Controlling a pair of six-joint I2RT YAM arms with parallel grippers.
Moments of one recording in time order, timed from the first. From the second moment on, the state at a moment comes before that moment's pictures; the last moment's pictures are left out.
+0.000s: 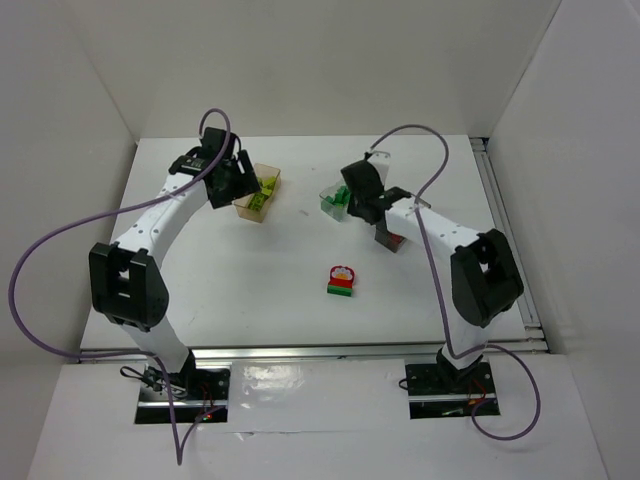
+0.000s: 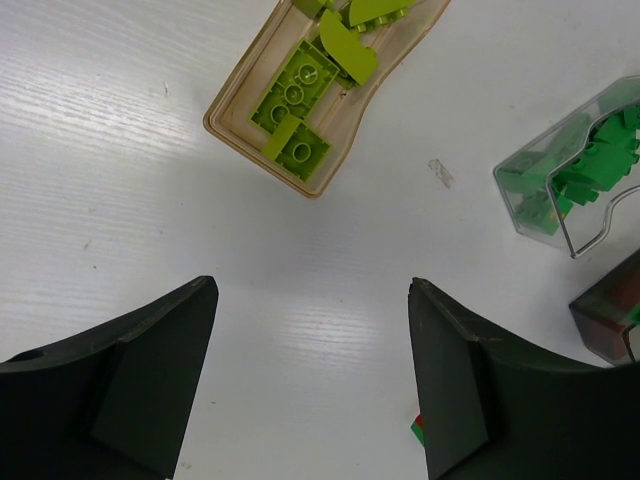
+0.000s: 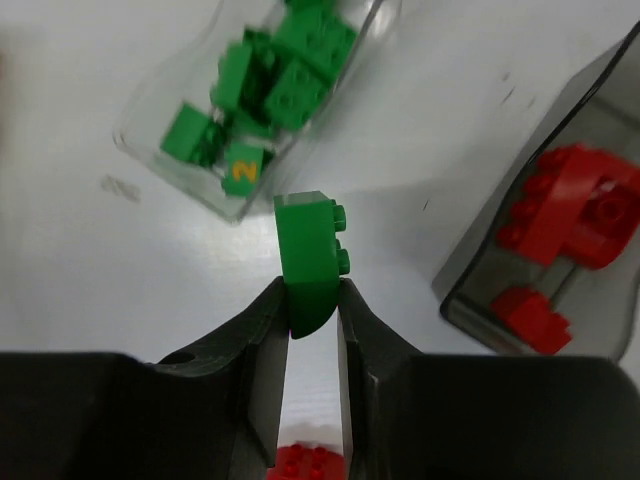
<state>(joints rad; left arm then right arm) -0.23 1.69 1.55 -0.75 -0.10 -0.60 0.57 1.75 1.28 -0.36 0.45 0.60</state>
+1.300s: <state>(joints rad) -0.28 1.70 1.55 -0.74 -0.04 -0.53 0.54 1.44 1.11 -0.33 0.26 0.48</state>
